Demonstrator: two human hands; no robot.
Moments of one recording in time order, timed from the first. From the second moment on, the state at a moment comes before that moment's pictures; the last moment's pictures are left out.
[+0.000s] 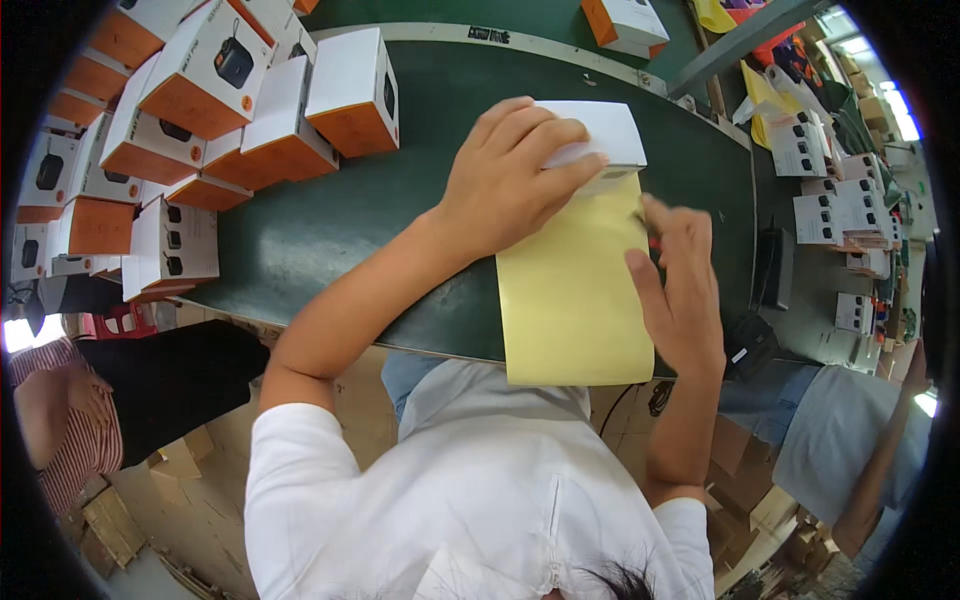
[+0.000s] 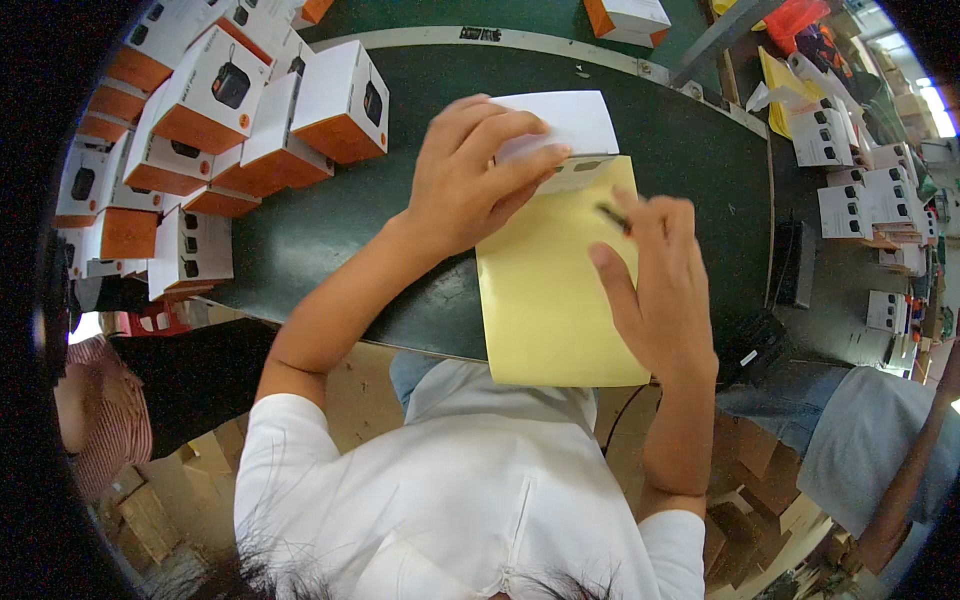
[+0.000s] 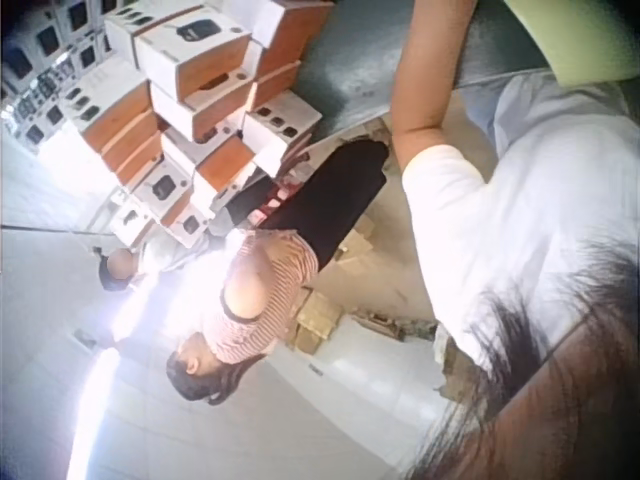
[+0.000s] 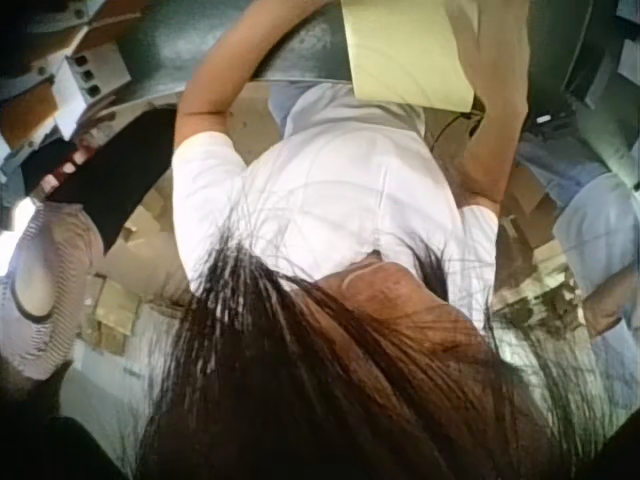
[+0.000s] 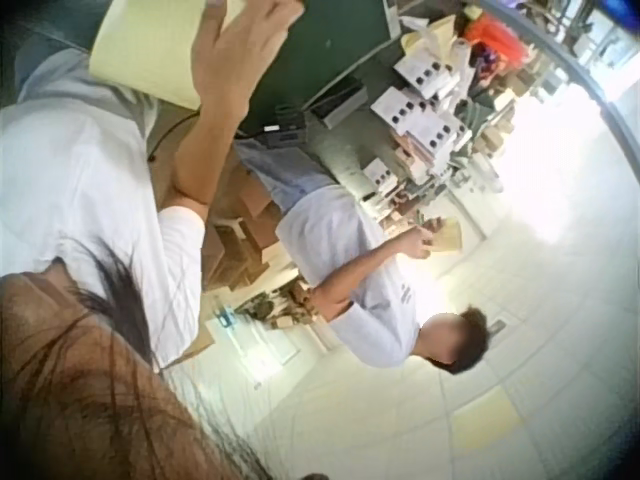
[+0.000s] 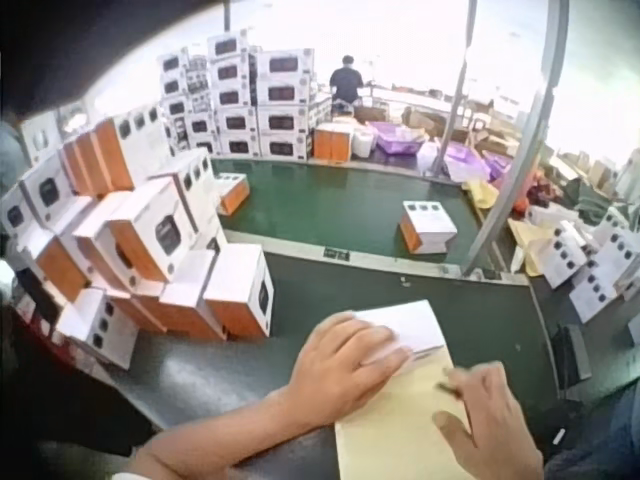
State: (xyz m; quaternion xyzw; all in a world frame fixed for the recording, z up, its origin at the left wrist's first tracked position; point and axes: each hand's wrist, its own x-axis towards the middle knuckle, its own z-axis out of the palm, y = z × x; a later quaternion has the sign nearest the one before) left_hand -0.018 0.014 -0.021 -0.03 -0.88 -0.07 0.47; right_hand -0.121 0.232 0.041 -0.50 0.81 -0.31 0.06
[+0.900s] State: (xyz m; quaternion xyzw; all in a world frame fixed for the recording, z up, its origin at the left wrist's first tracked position) left_hand 0.041 0.038 -0.058 -0.16 -0.94 -0.30 0.07; right_hand -0.092 0.266 0.005 -0.60 0.76 -0.16 0.18
